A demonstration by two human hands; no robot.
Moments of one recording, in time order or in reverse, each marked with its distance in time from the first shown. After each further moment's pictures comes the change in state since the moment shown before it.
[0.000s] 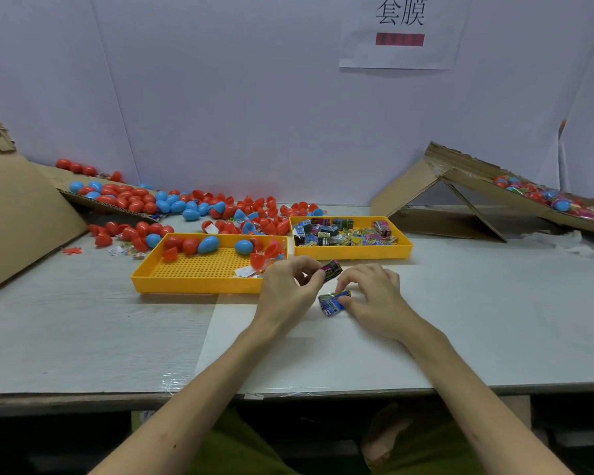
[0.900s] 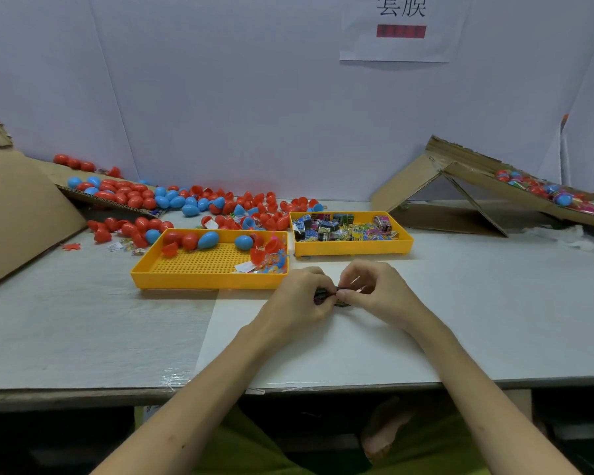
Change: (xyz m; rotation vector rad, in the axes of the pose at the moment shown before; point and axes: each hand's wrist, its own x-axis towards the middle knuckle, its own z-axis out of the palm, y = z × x) left_hand -0.003 -0.015 0.008 0.213 -0.299 0.228; right_hand -0.007 -0.003 -0.014 0.551 -0.002 -0.015
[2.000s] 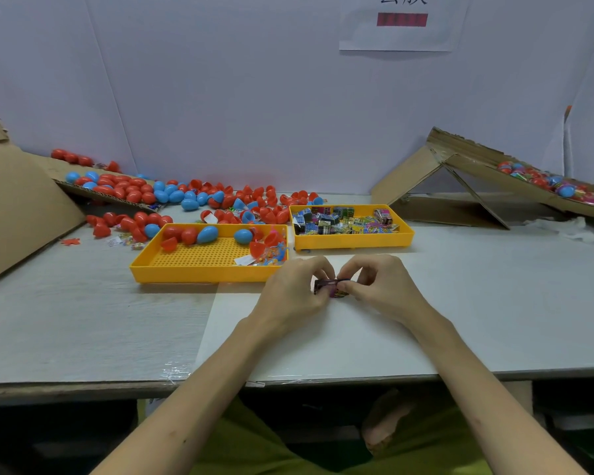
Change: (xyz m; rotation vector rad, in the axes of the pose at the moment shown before) left_hand -0.004 0.000 -0.004 0.031 0.045 -0.103; right_hand -0.002 0.001 0.002 -0.137 0.087 -0.070
